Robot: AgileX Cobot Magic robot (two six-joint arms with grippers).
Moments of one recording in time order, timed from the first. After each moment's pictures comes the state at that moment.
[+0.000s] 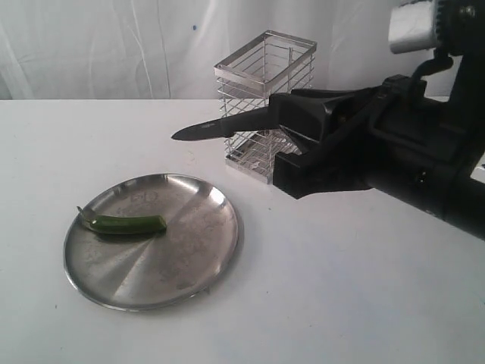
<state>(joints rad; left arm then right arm) -0.04 0.00 0.00 -0.76 0.44 0.06 0.81 0.98 -0.61 0.32 -0.21 -0.13</state>
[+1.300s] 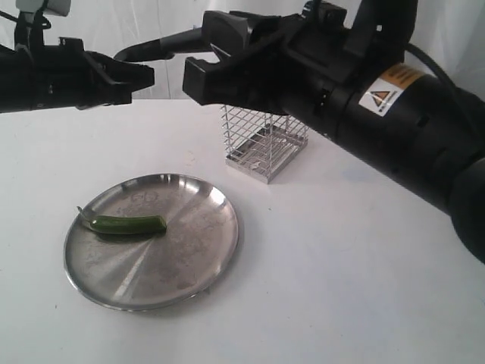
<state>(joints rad) -0.07 1.52 -0.98 -1.79 0.69 1.86 0.87 1.22 -0.78 0.29 -0.47 -0.07</state>
